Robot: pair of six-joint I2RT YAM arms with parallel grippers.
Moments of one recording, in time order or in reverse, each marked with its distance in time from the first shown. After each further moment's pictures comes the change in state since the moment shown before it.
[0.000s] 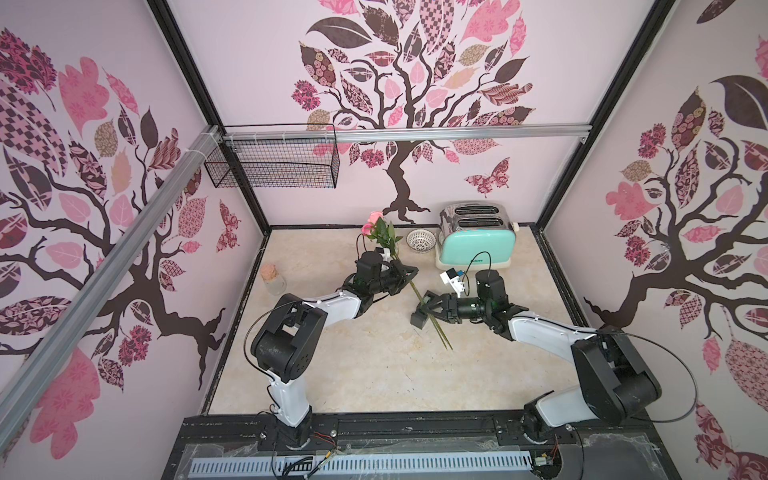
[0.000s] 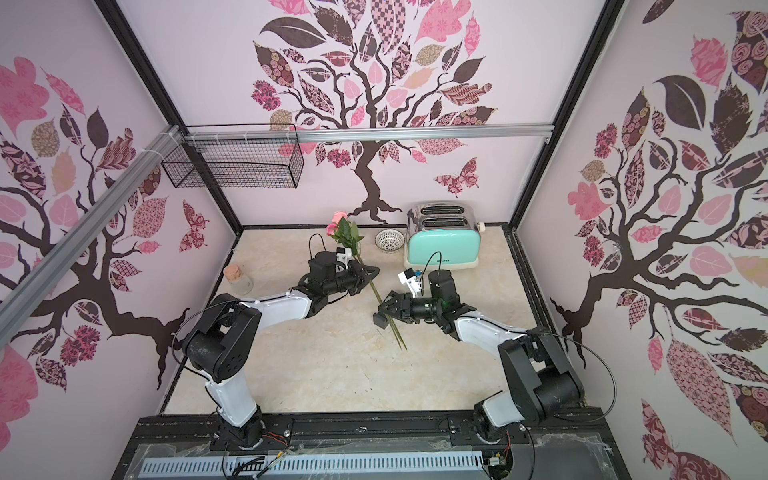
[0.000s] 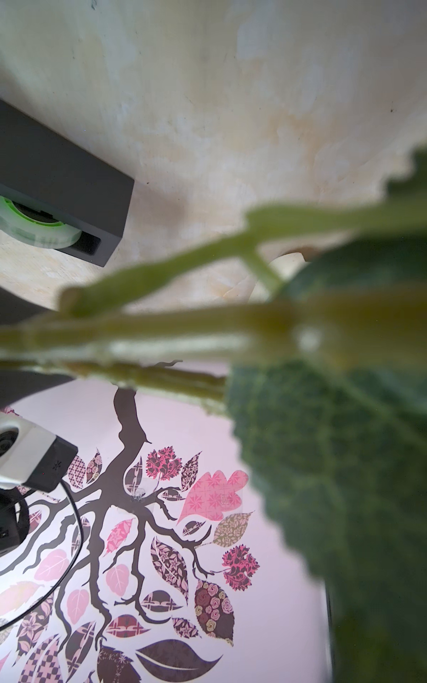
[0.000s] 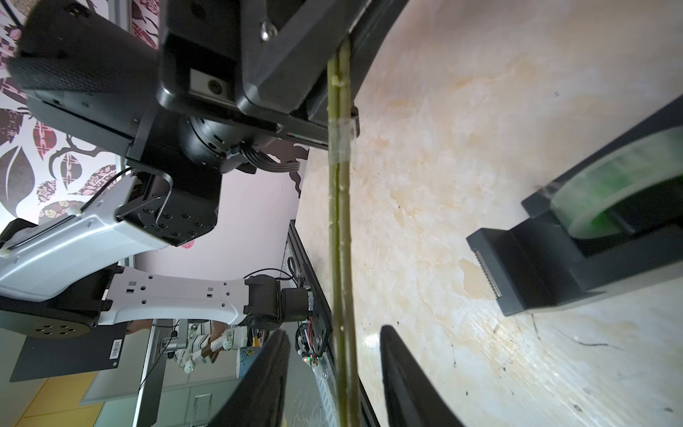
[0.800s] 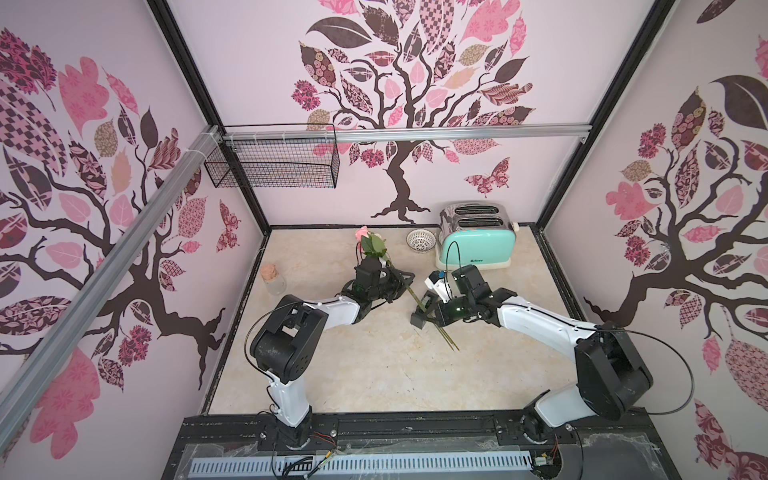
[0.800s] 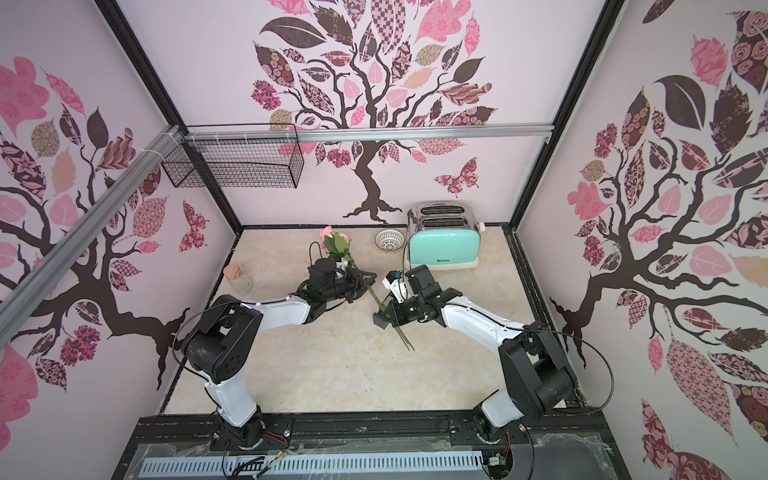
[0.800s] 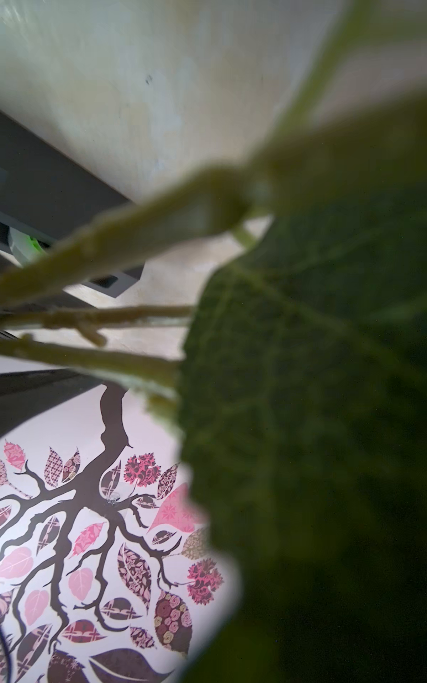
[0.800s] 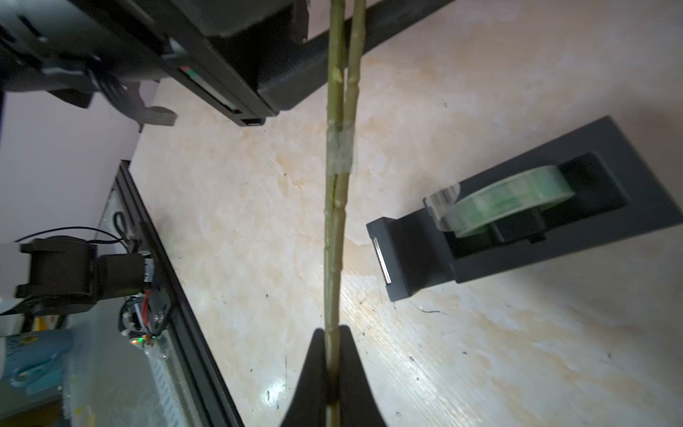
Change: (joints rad) left arm -0.004 -0.014 -0.082 -0.006 -0.049 -0.093; right arm 0.139 0.020 0.238 -0.620 0.469 -0.610
